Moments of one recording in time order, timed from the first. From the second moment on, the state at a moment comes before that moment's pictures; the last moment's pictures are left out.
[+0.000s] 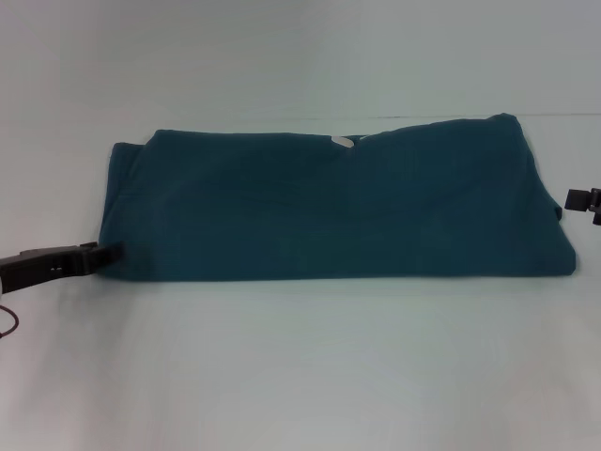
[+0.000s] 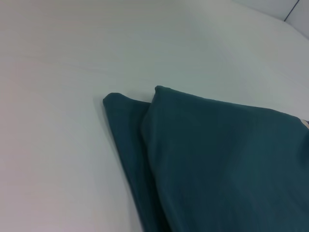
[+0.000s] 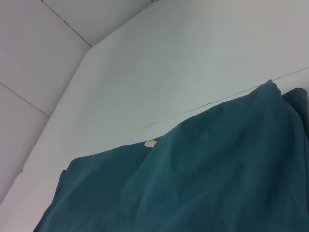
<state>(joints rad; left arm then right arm) -0.48 -2.13 0.58 0.76 2.23 1.06 -1.93 0.52 1.89 -0.48 -0.65 -2.15 -1.42 2.15</state>
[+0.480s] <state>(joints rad) -0.50 -2.13 0.58 0.77 2.30 1.02 -1.96 0.51 1.89 -0.48 -0.65 -2.15 -1.42 2.15</state>
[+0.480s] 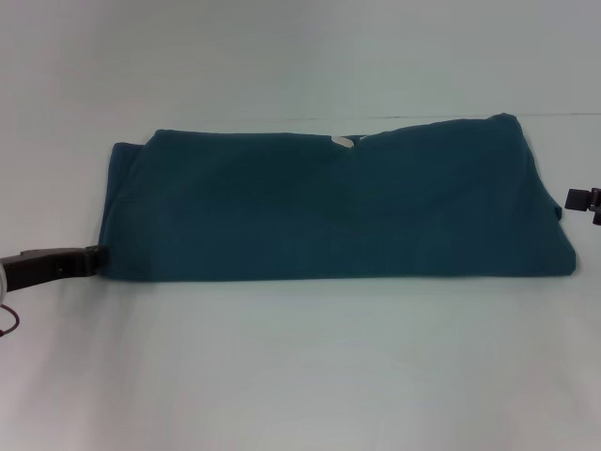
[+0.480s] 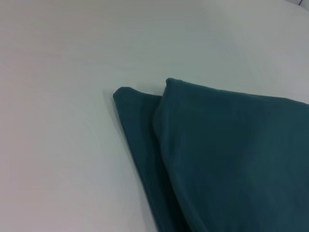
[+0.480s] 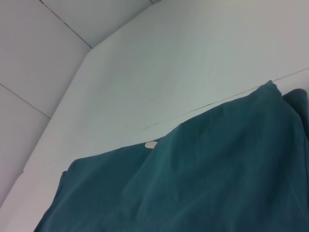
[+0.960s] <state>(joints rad) -0.50 -2.13 0.58 0.78 2.30 1.04 -1.98 0.51 1.89 -0.49 -0.64 -2.18 -1.40 2.16</state>
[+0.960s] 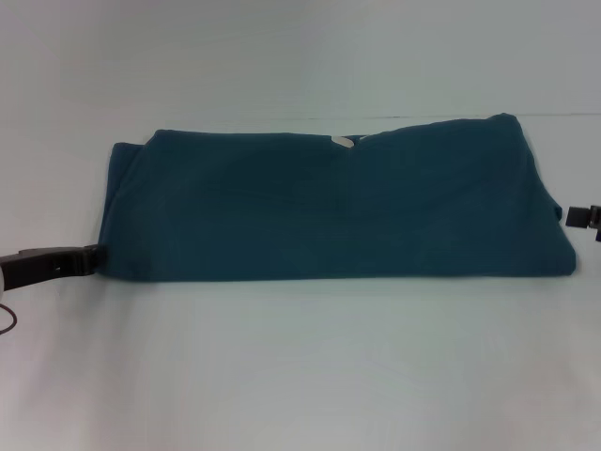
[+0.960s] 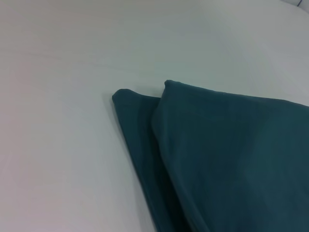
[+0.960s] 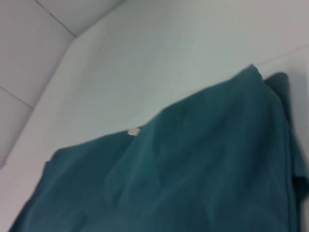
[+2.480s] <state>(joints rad) -0.49 -2.13 0.57 0.81 2.30 1.08 -1.98 0.54 1.98 -0.55 -0.59 -2.26 -1.14 2.17</state>
